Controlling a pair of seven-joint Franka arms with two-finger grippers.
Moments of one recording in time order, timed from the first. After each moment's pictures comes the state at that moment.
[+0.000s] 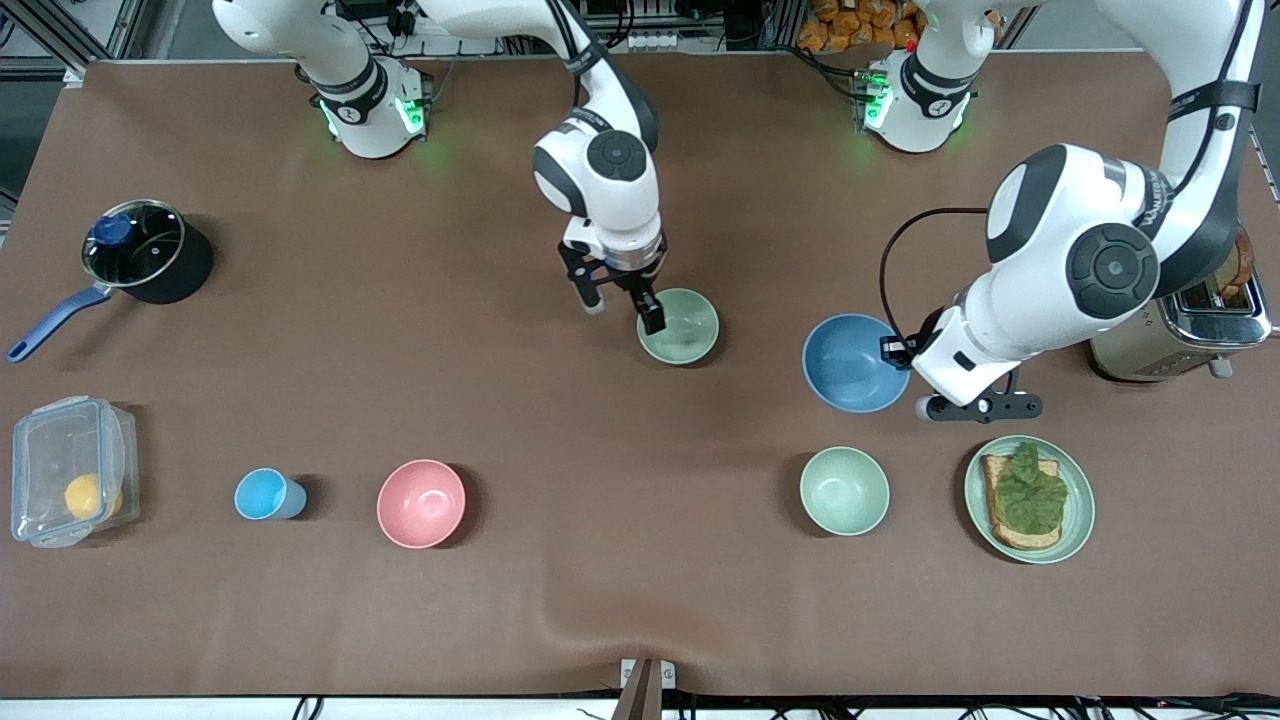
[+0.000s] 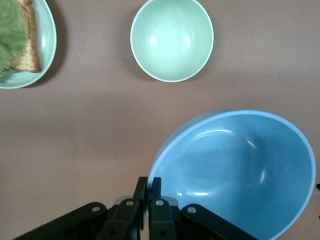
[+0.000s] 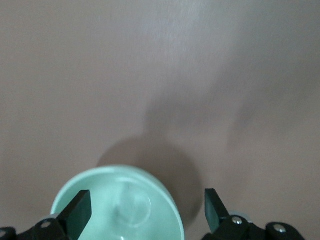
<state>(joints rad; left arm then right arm) 0.07 0.32 -0.42 -1.65 0.02 1.84 -0.37 1.16 0.55 -0.33 -1.82 0.17 2.44 1.93</state>
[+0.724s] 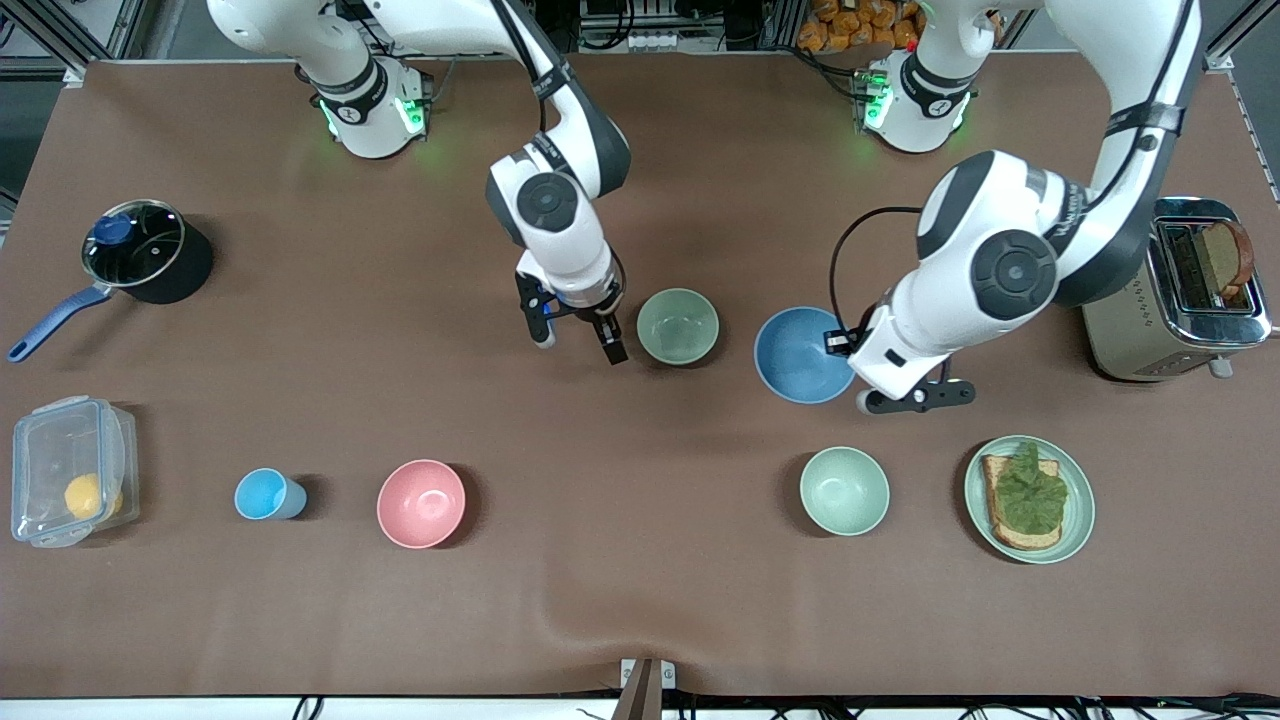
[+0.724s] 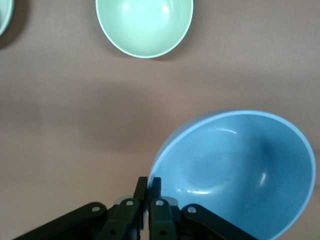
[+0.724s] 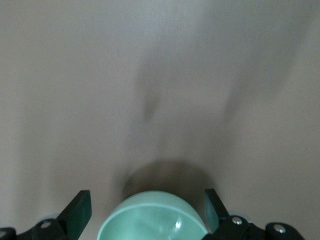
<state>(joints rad) -0.03 0.37 -0.42 -1.65 0.01 1.85 -0.55 1.04 0.52 -0.32 -1.83 0.49 2.43 1.67</state>
